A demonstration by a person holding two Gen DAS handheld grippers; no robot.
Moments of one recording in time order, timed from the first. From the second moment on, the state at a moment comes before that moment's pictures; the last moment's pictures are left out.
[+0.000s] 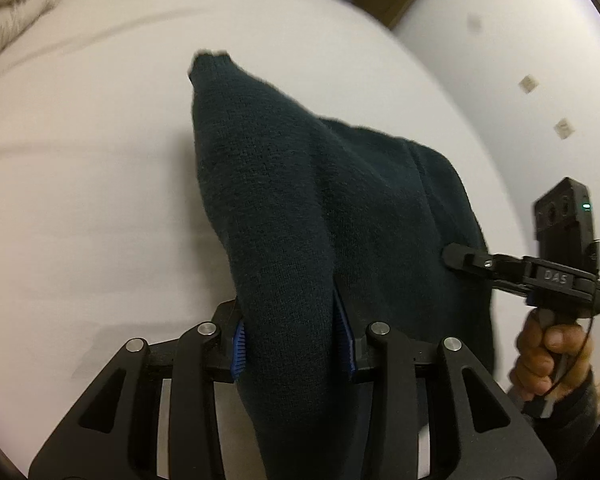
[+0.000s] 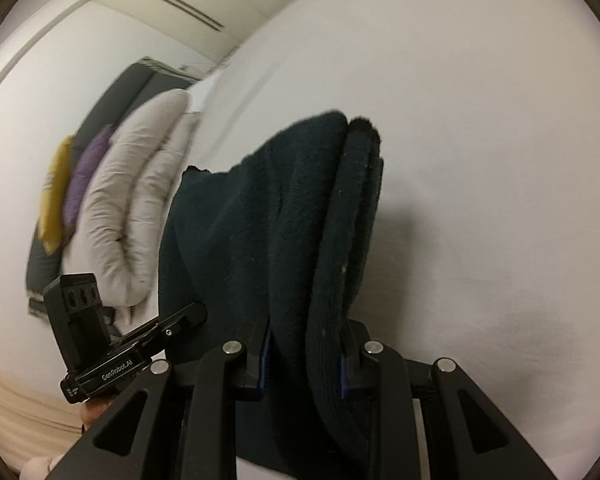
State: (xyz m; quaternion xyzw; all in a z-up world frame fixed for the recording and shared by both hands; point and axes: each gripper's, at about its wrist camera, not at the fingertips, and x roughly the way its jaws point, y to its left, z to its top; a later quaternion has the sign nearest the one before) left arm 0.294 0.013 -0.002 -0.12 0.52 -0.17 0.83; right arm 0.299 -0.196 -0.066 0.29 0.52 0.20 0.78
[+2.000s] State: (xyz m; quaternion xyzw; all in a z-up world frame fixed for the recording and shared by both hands) left arm 0.297 -0.015 0.003 0.04 0.45 -0.07 0.89; right arm 0.258 -0.204 -0.109 0.35 0.42 0.25 0.80
